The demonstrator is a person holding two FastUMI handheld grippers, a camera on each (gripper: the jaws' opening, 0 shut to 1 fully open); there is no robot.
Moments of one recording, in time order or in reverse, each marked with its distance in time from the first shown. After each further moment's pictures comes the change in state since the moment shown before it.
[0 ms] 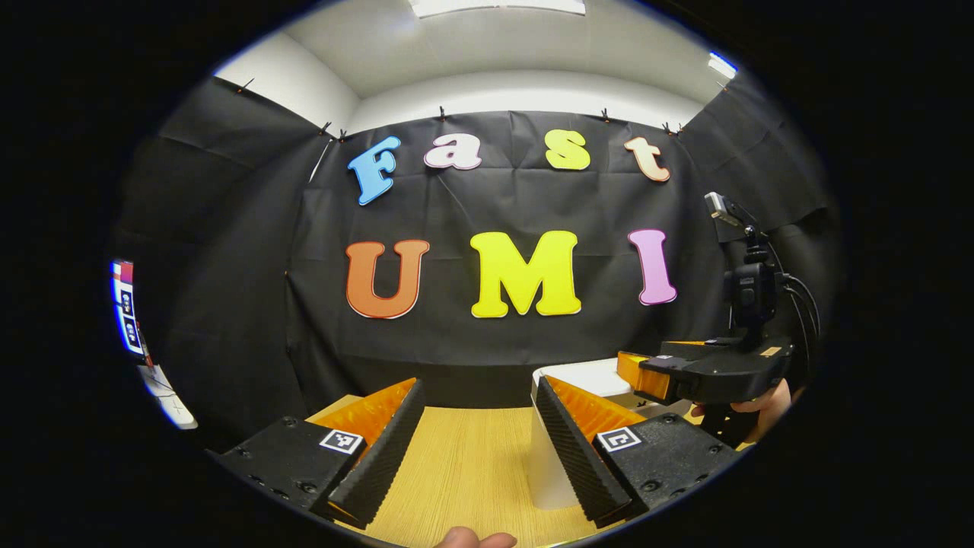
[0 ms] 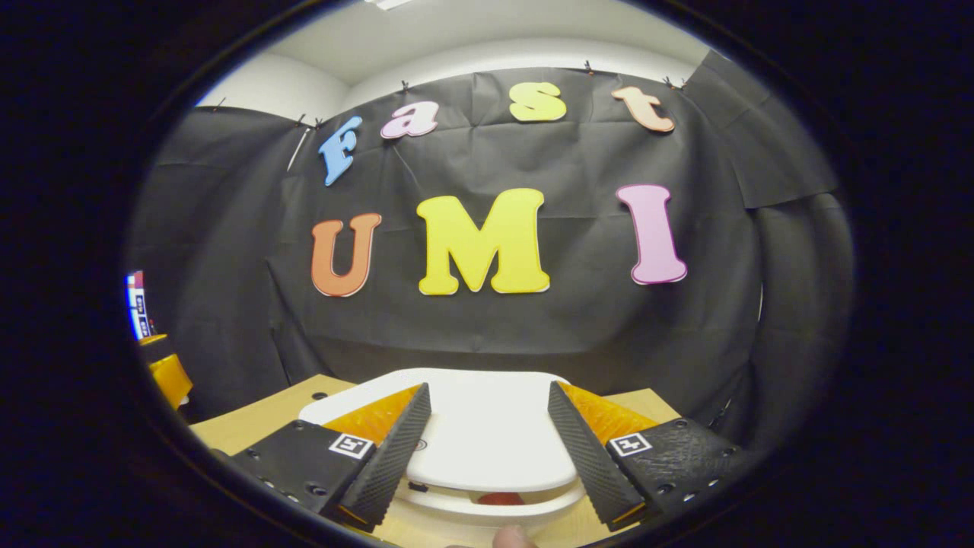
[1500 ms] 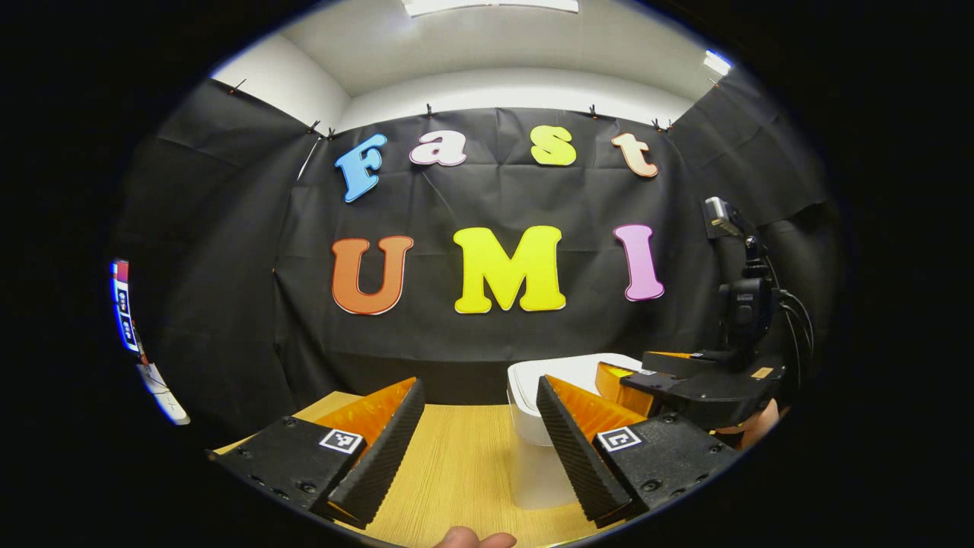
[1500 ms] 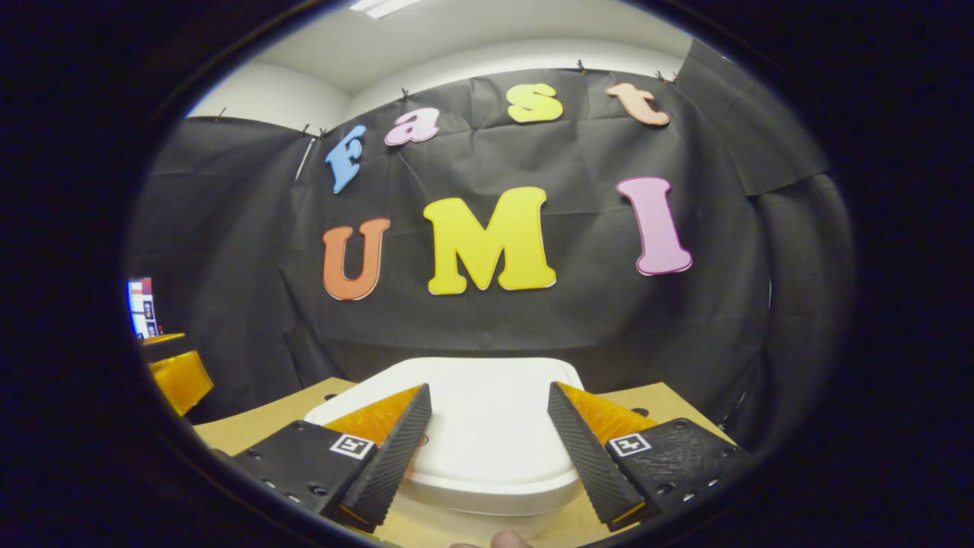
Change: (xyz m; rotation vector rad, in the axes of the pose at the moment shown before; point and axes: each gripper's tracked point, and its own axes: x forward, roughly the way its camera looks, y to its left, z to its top) left arm 0.002 -0.033 -0.008 -0.004 0.007 -0.026; right arm -0.020 -0.012 -0.006 0.027 -0.062 0.036
